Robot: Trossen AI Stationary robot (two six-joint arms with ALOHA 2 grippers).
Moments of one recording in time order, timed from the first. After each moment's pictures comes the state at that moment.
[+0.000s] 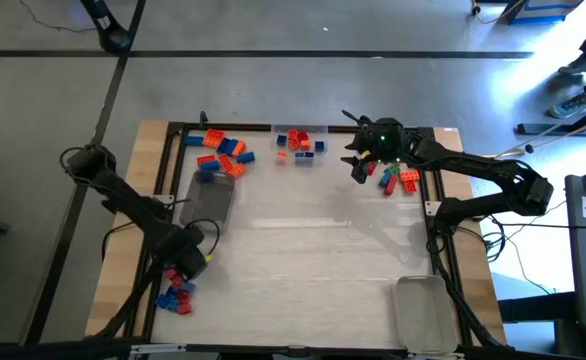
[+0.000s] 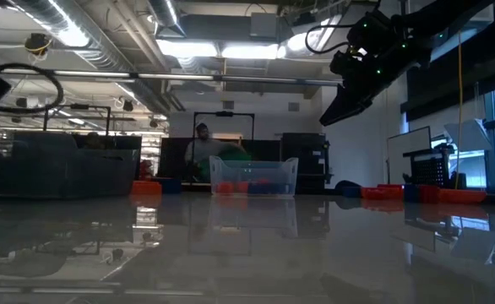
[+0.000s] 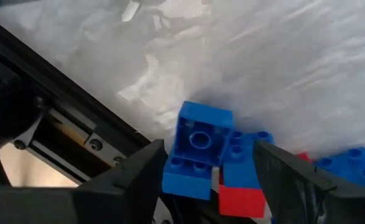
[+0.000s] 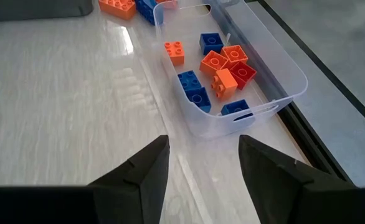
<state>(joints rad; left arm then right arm) -0.72 1.32 0.71 -1.11 0.12 -1.43 -0.57 1.23 0.79 -0.18 -0.15 -0.21</state>
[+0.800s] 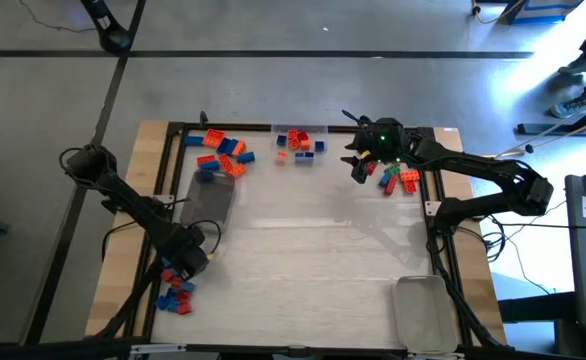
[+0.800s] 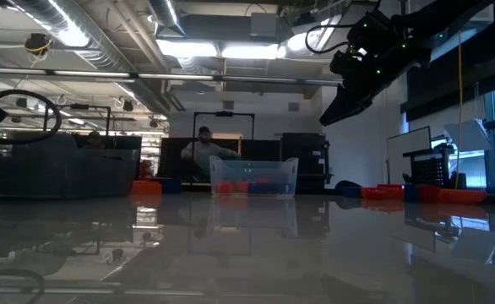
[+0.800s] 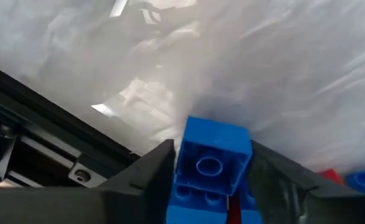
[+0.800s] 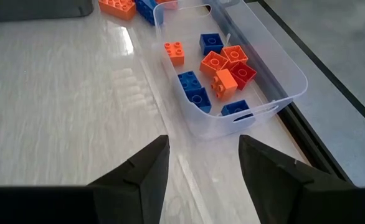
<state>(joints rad) -0.69 1.32 0.60 -0.98 0.16 -1.33 -0.57 1.23 0.79 -0.18 -0.15 -0.21</state>
